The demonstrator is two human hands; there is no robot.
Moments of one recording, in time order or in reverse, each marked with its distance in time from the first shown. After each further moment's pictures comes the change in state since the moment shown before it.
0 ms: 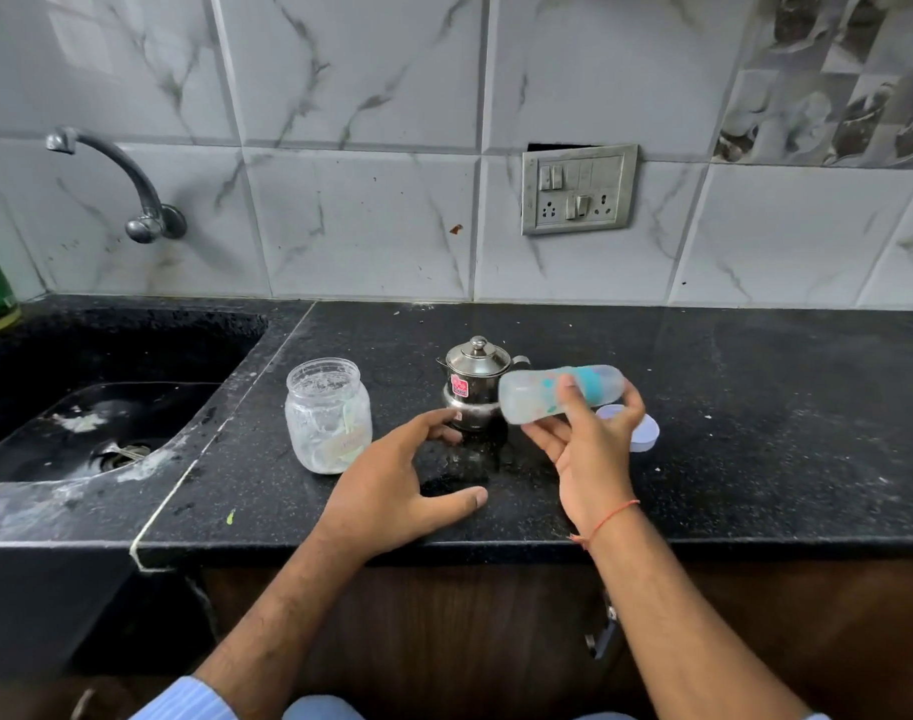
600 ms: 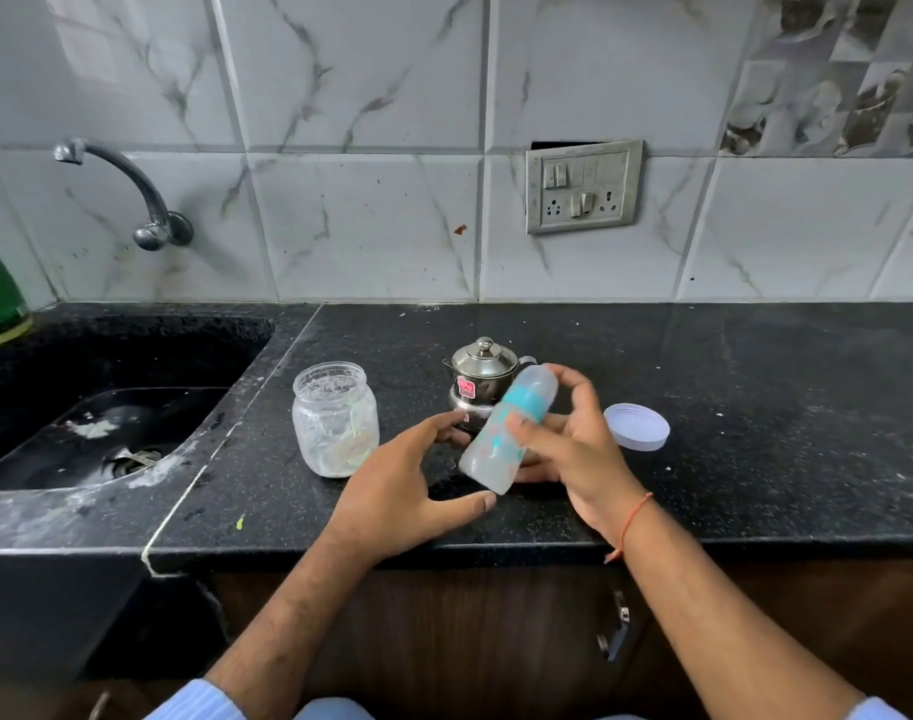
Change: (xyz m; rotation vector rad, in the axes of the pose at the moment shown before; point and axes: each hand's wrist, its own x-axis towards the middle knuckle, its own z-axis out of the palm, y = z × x) left_hand -0.001 0.004 -0.003 0.030 -0.010 0.018; right_hand -0.004 0.002 0.001 -0.255 -0.246 0.054
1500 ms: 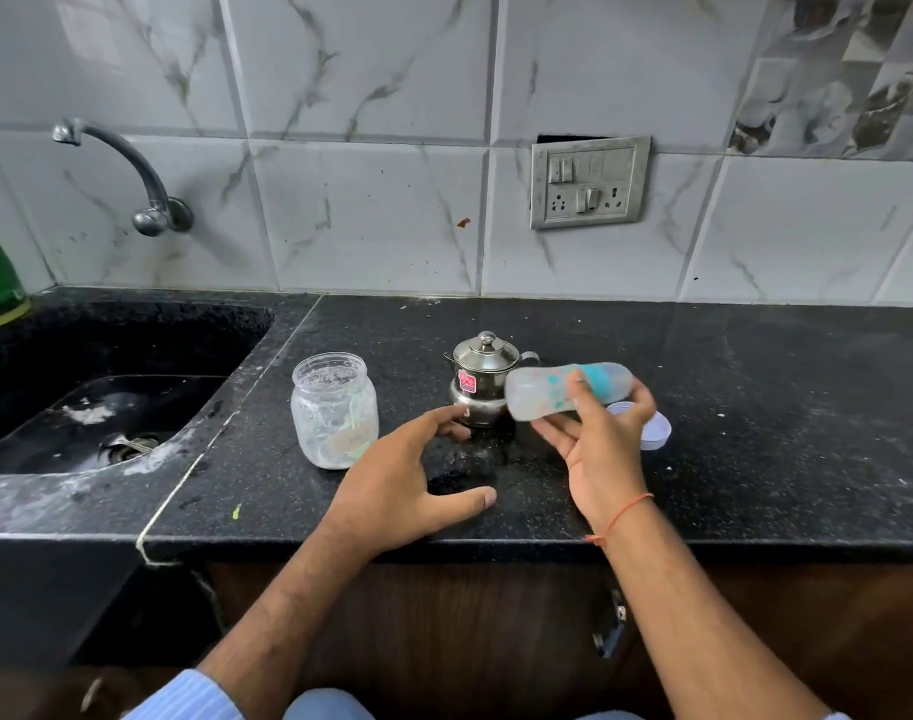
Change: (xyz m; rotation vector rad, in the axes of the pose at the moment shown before) left_hand 0.000 0.001 0.001 0.003 -0.005 -0.006; right_hand 0.009 -0.005 -0.004 0.259 0.262 -0.037
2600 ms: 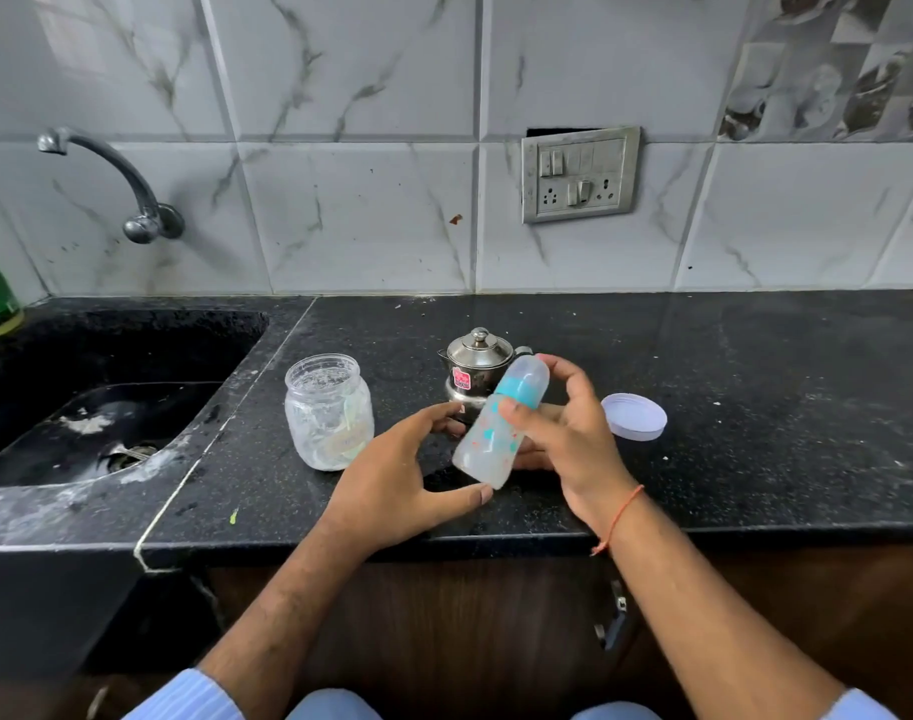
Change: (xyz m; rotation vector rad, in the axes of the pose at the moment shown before) left_hand 0.002 -0.004 0.002 0.031 0.009 -0.009; right_hand -0.011 0.005 0.005 -0.242 -0.212 0.026
